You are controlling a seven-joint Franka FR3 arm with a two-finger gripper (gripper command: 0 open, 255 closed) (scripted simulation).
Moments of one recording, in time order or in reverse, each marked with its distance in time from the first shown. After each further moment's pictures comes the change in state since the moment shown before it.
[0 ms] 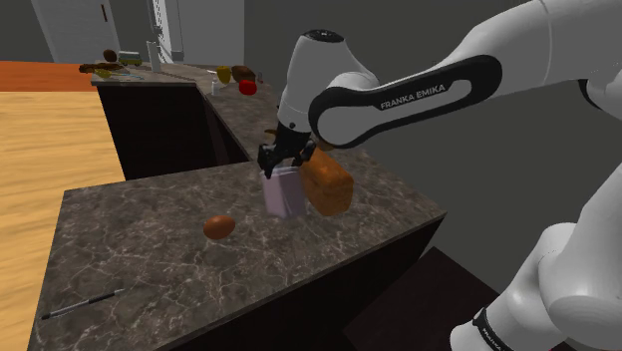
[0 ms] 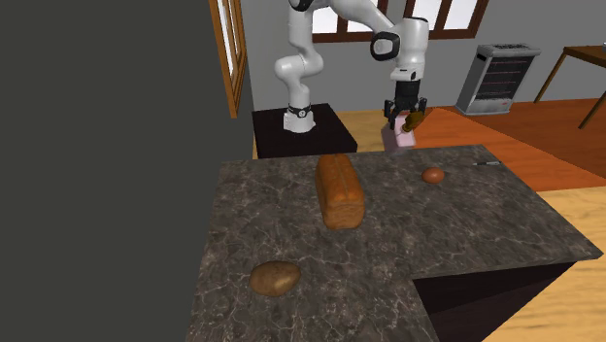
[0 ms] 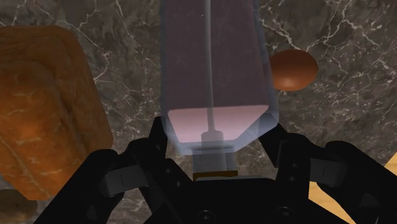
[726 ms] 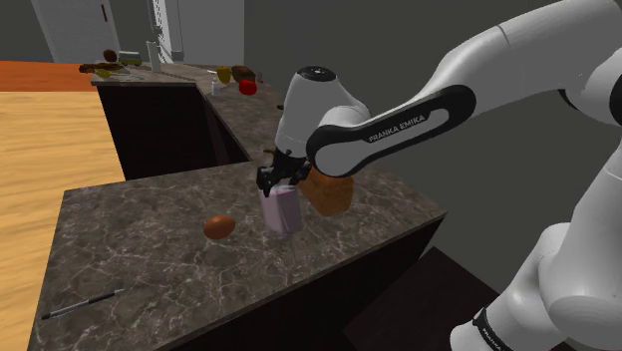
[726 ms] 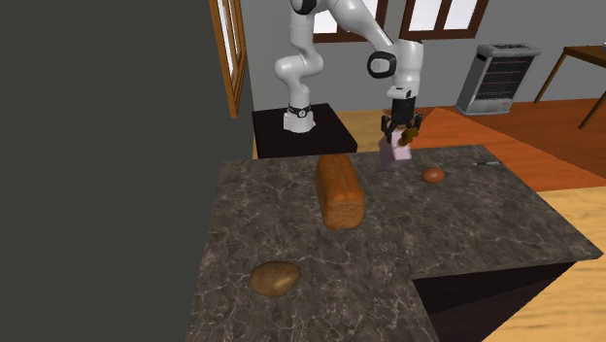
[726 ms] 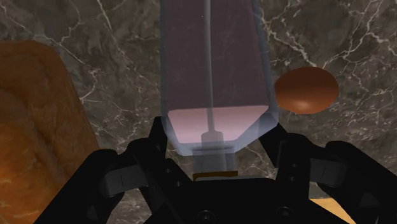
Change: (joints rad) arm 0.005 0.070 -0.007 -0.073 -0.052 0.136 0.052
